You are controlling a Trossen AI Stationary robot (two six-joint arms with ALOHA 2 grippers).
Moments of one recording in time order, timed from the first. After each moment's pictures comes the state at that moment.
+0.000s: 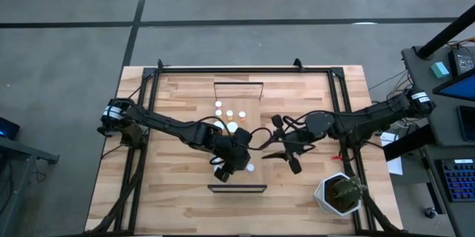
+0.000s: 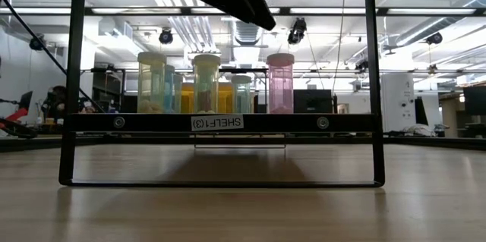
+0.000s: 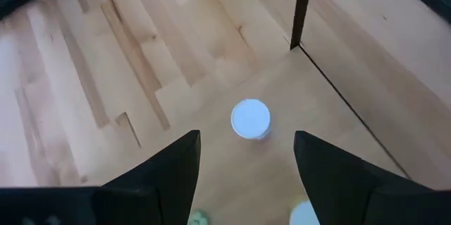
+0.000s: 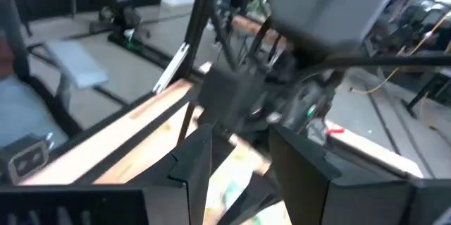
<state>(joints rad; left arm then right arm) -0.23 1.75 1.44 -0.53 0.02 0.35 0.23 1.22 0.83 0.25 -0.14 -0.35</state>
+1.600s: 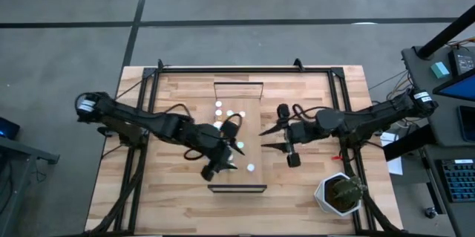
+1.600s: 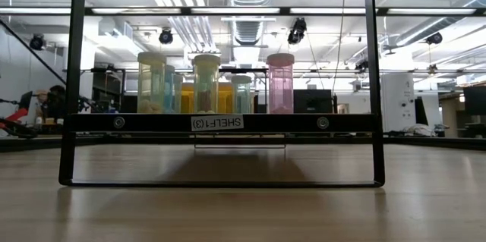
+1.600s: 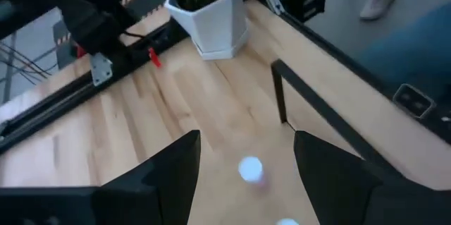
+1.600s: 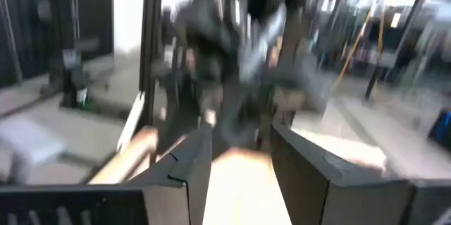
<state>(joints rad) -0.27 1.49 1.37 -0.43 0.02 0.36 0.24 1.18 0.82 0.39 0.03 -0.17</state>
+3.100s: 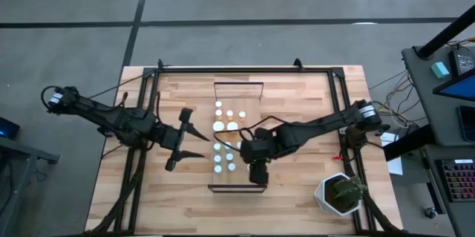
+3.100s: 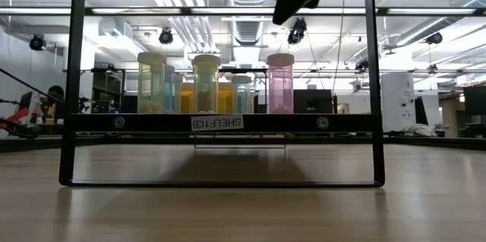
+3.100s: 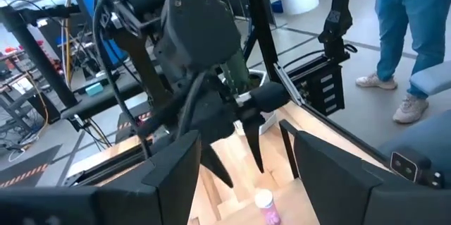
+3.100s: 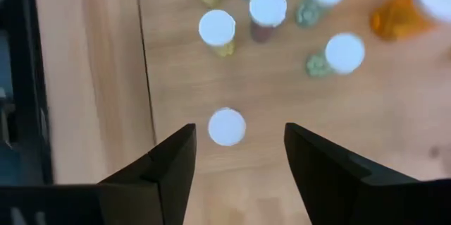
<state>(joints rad) -0.34 0.91 0.85 -0.03 -0.07 0.32 0.27 1.87 1.73 -0.99 0.01 0.41</state>
